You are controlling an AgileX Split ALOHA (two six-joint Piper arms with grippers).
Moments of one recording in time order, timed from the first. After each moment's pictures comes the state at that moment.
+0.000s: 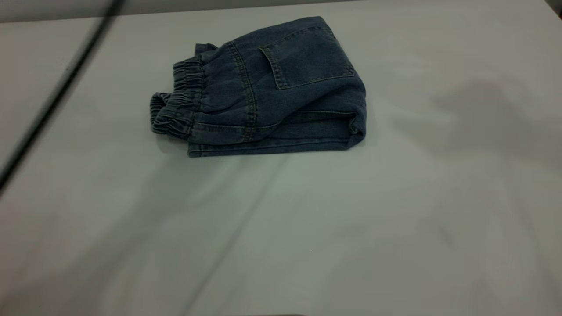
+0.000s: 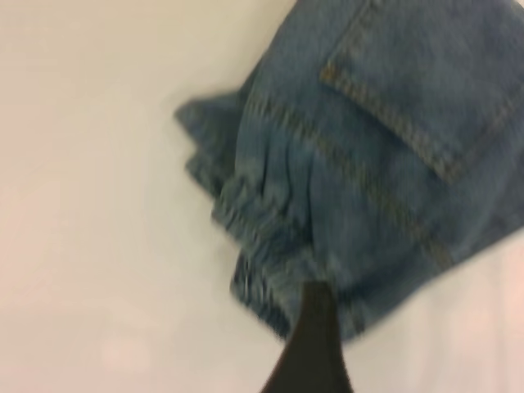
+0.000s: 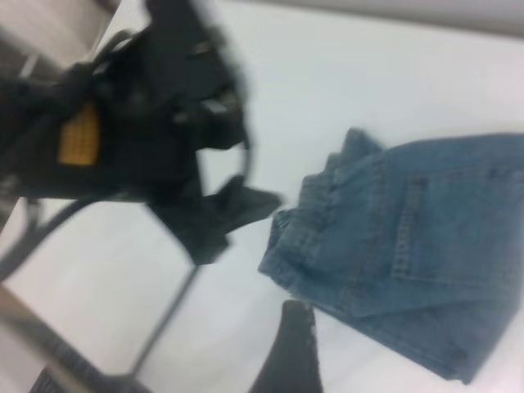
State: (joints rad) left arm -0.54 1.96 -1.96 0.11 1.17 0.02; right arm 0.07 1.57 -1.80 0.72 1.24 -0.27
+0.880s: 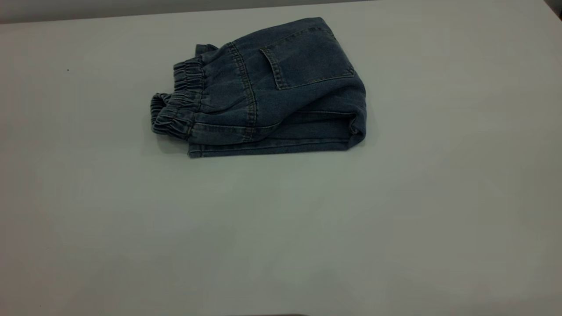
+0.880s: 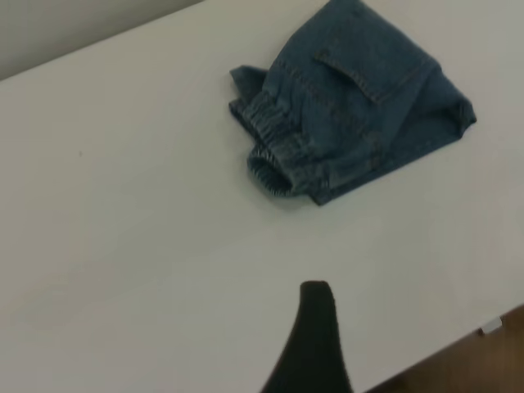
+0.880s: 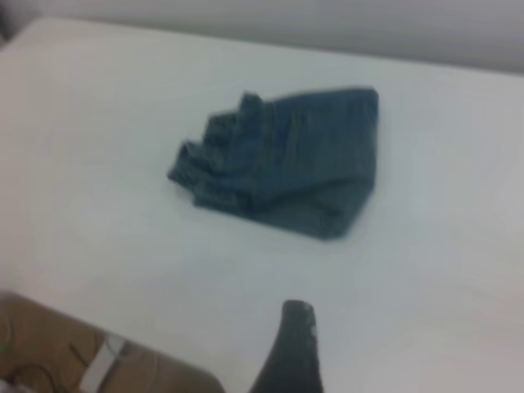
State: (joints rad) left arm -0.54 0.58 -1.09 0.10 1.17 -0.05; right arm 0.07 0.34 -0.96 0.43 1.28 -0.17
